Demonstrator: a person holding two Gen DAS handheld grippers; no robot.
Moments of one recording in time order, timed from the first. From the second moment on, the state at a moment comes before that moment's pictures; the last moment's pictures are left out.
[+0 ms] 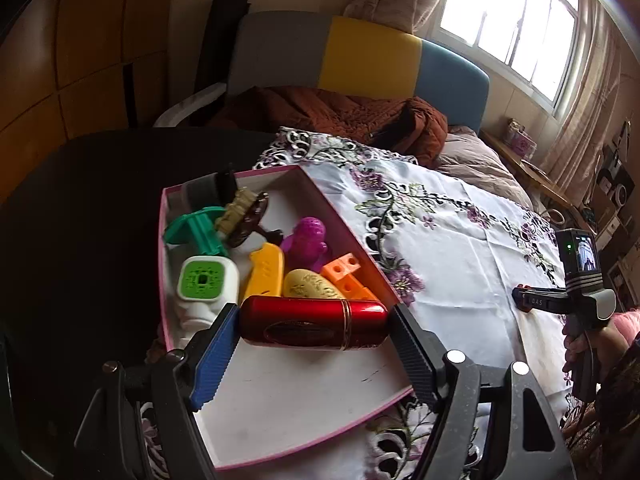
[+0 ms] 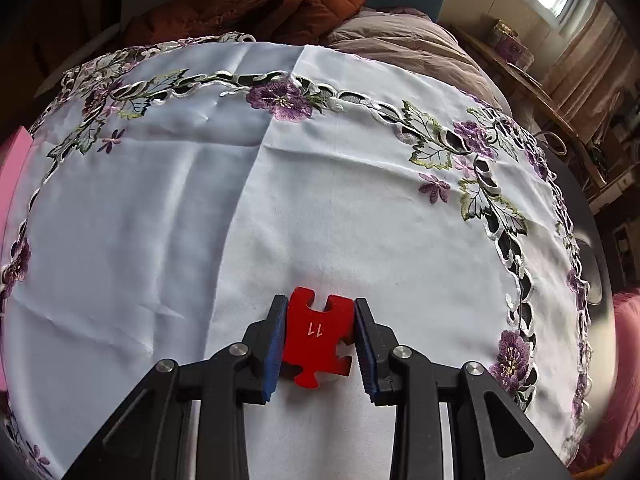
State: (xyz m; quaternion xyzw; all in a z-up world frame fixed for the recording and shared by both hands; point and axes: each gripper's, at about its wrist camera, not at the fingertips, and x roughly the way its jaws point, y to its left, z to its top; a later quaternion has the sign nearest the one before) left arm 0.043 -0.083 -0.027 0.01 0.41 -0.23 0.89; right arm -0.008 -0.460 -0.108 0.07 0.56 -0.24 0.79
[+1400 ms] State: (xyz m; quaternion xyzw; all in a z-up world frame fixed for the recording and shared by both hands) left arm 0.079 -0.062 -0.083 -0.01 0.48 -0.19 0.86; right arm -0.004 -0.456 -0.107 0.04 0.56 -0.23 0.80
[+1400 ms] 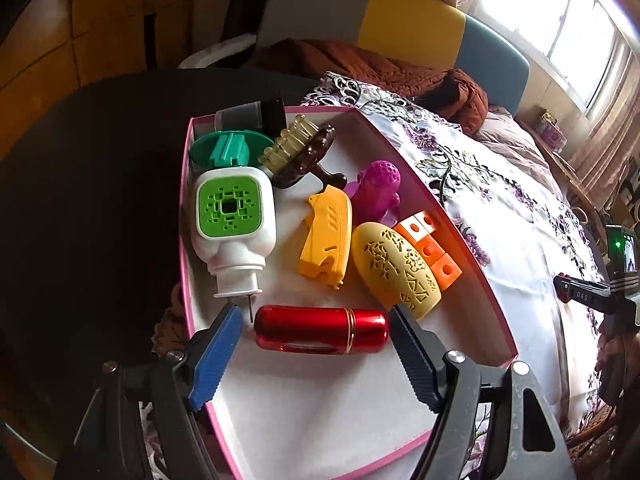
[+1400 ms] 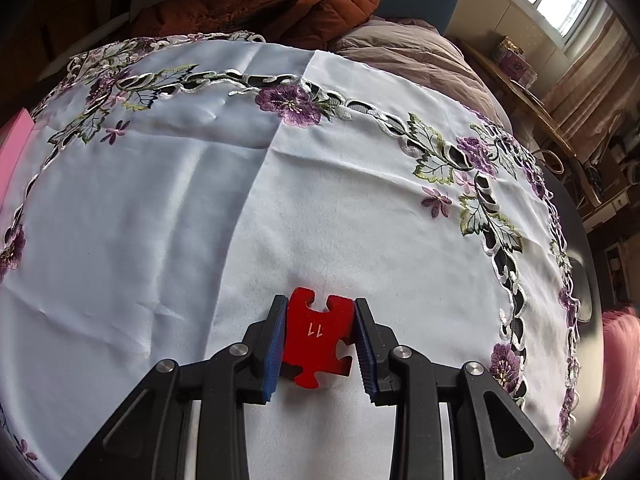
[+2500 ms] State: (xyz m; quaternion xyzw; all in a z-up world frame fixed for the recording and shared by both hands) left arm 0.052 -0.034 -0.041 -0.02 0.42 -0.15 0.89; right arm -0.005 -0.457 -0.104 0.08 0.55 -0.23 0.80
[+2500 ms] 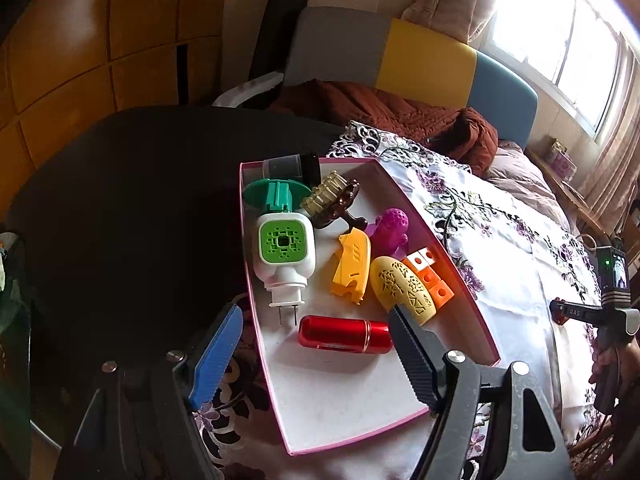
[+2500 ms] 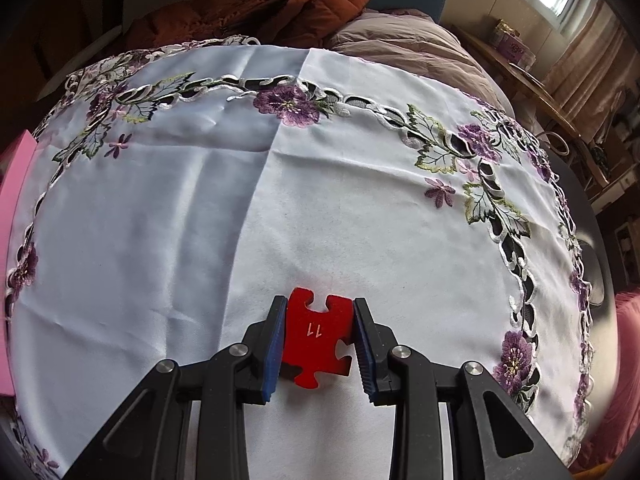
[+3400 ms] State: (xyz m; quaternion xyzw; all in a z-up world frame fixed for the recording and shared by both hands) left arm 0.051 -0.016 -0.043 -0.04 0.42 -0.13 0.90; right arm 0.010 -0.304 -0.044 0.07 0.48 -0.03 0.88
